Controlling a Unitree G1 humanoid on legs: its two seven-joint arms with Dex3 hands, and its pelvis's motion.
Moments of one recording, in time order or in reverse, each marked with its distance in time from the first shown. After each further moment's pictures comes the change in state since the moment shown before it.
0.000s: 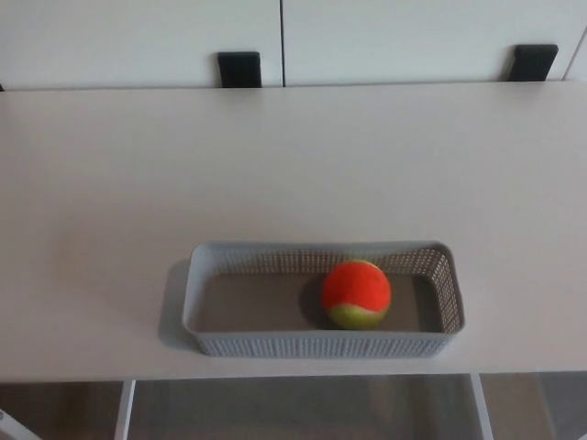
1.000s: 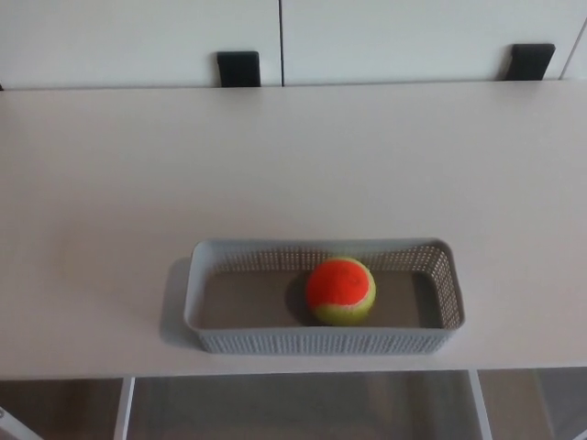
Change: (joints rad) left_arm -0.630 -0.053 -0.256 1.179 0.174 -0.116 0.247; right_arm -0.026 -0.023 0.044 0.063 -0.041 -0.046 0.003
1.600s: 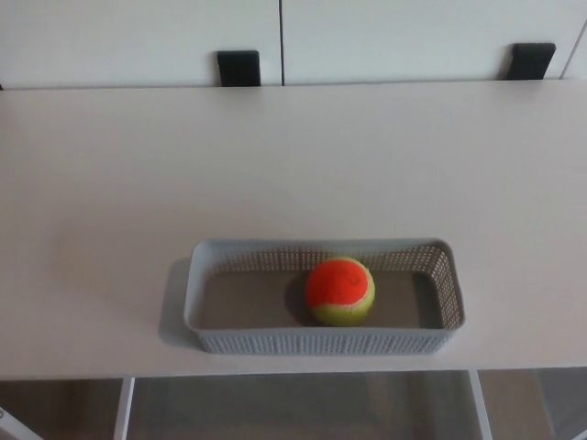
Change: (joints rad) left_arm -0.027 0.011 -0.005 0.038 0.022 -0.071 0.061; right_arm -0.021 -0.006 0.011 -0.019 -0.028 -0.001 0.000
